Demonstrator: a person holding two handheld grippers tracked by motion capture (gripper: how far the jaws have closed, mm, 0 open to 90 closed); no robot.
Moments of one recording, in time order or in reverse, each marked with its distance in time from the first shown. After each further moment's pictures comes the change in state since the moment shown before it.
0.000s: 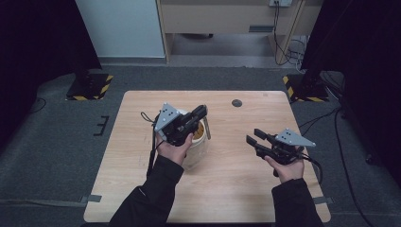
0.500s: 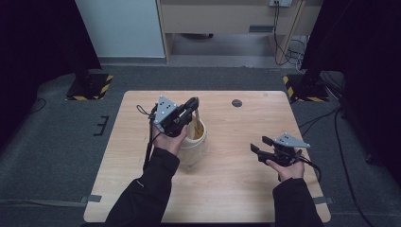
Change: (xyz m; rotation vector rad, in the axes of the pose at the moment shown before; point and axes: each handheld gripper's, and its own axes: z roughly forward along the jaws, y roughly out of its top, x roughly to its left) left arm 0.025 0.001 0.012 0.013 0.106 0.115; right arm -0.028 -0.042 0.009 0.161 -0.098 0.039
